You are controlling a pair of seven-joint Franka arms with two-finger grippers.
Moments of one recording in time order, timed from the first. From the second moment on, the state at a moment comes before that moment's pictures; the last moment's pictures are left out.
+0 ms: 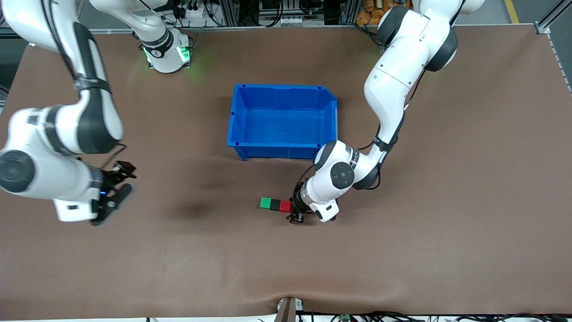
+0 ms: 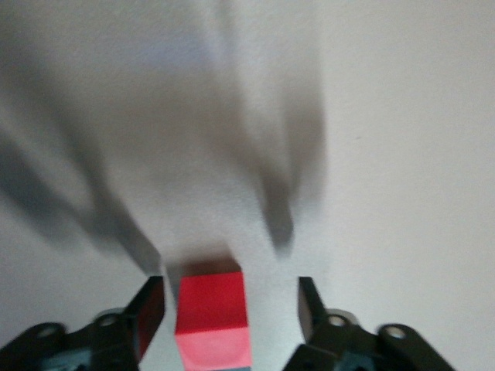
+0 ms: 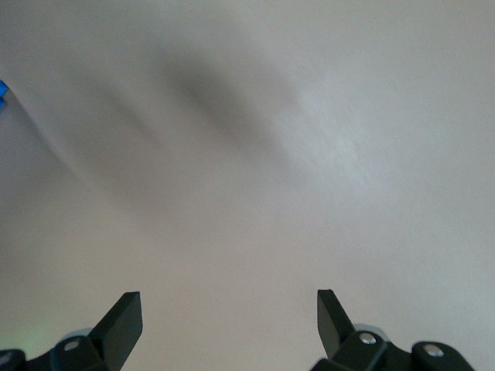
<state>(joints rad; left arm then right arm) -0.51 1.10 -0.15 -1.07 -0.24 2.44 -1.79 0.11 0.47 -0.05 -1.37 -0.03 1.67 -0.75</state>
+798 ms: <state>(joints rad) -0.31 0.90 -0.13 -1.05 -0.19 2.03 -1.44 0.01 0.09 -0.04 -1.55 -0.03 1.61 -0.27</state>
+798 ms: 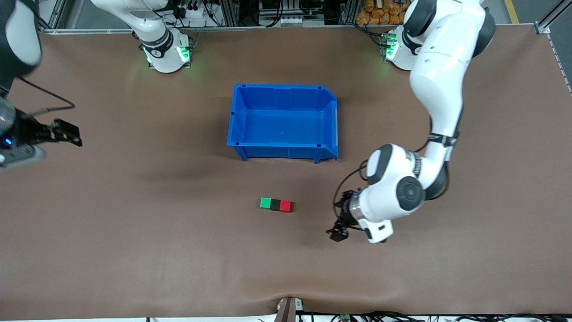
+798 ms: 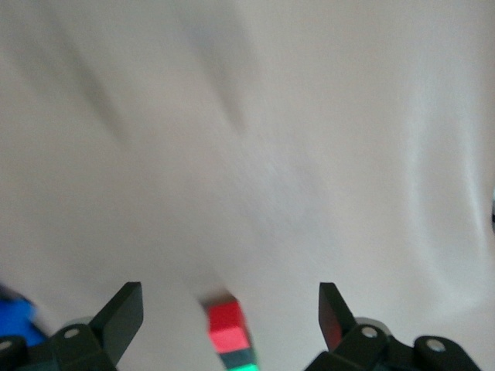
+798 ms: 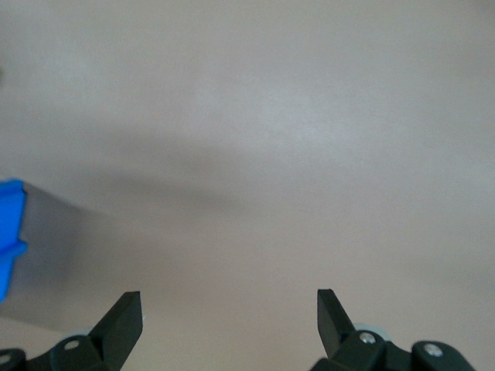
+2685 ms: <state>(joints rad) 0.02 0.45 -0.12 -1.05 -0.01 1.43 -0.10 0.09 0.01 -0.17 -1.51 0.03 1.46 -0.09</state>
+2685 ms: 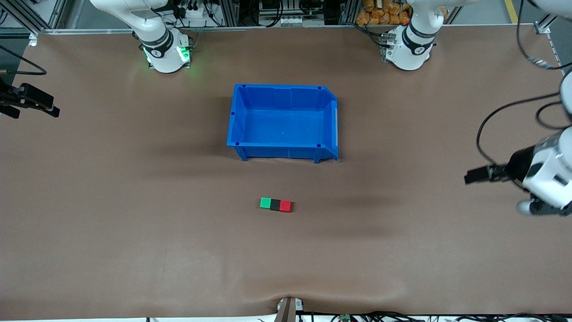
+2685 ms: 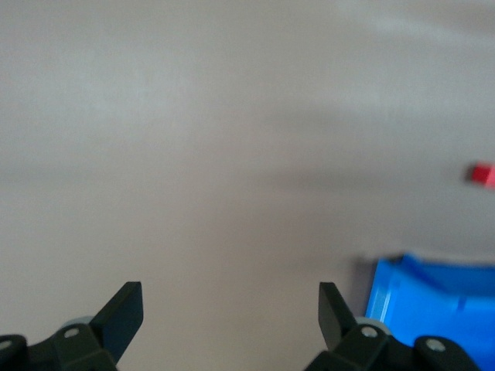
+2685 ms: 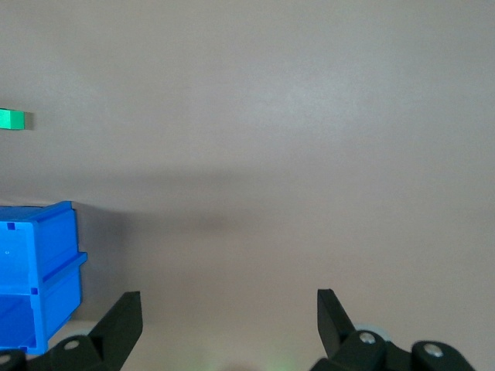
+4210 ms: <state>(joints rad) 0.01 -0.15 -0.03 -1.59 0.00 1.47 0.11 0.11 0.04 -0.17 -1.52 0.07 1.49 0.00</state>
